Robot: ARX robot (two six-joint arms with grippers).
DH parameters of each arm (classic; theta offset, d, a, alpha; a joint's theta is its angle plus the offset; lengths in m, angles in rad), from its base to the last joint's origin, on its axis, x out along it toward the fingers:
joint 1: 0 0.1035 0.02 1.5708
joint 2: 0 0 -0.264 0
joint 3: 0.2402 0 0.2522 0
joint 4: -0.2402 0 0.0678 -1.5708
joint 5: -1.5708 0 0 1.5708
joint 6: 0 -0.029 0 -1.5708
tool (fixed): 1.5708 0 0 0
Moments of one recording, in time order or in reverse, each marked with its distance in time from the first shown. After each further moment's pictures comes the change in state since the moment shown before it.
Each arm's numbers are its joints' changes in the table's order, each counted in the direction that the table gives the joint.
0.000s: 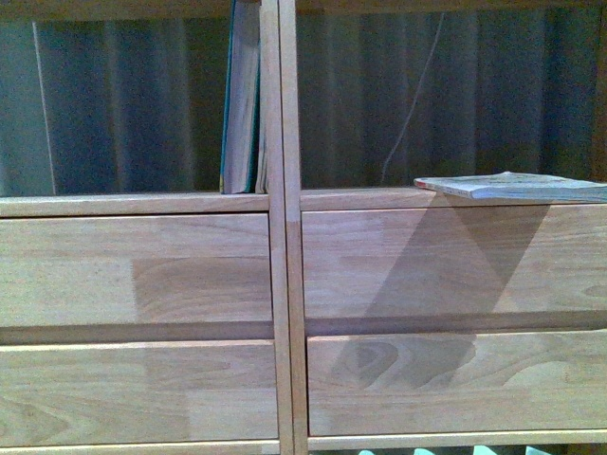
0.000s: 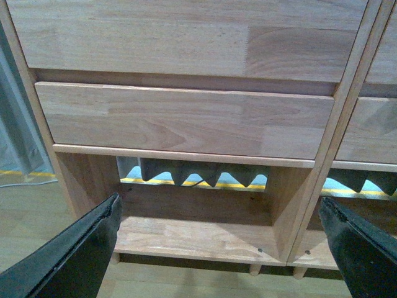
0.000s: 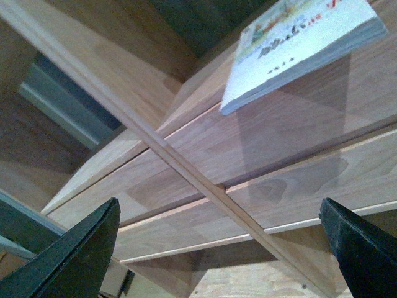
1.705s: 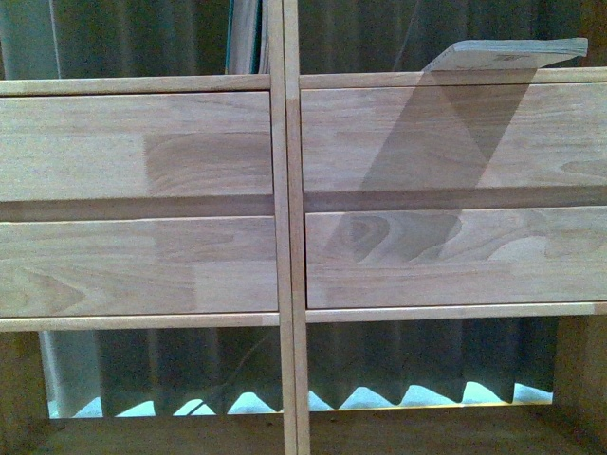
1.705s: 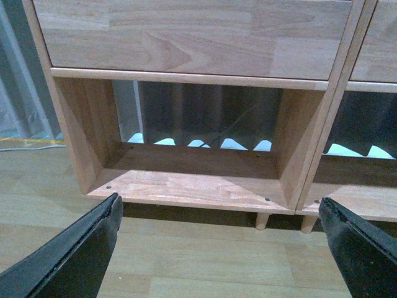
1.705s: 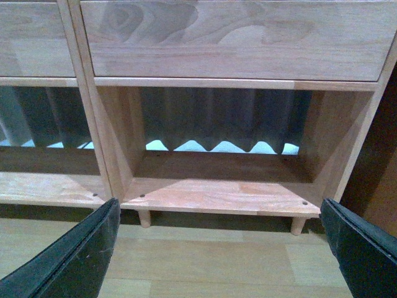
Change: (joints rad) left arm 0.000 0.000 0.000 0.000 0.002 0.000; right arm 0.076 1.161 -0.703 -0.466 -0.346 0.794
